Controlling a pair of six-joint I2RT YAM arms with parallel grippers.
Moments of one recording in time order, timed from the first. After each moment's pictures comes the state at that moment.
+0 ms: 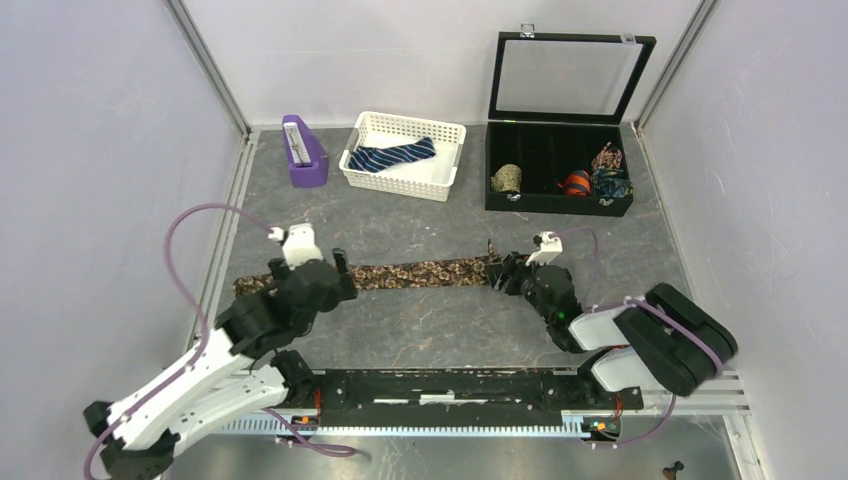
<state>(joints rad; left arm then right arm) -0.85 0.59 0.78 -0.92 -0.70 -0.73 0.61 1.44 0.12 1.02 0.15 0.55</state>
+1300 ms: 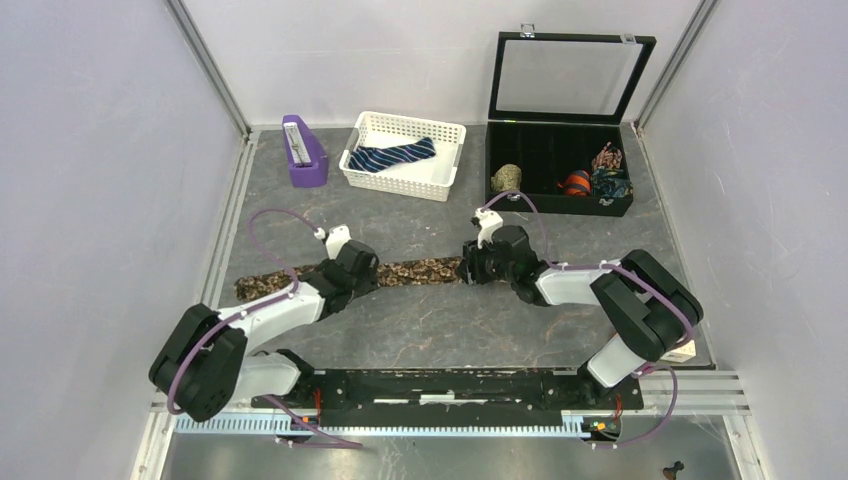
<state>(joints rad) -0.58 1.23 0.48 -0.20 -0.40 -0.79 0.64 1.60 0.56 0.43 -0.14 0.30</state>
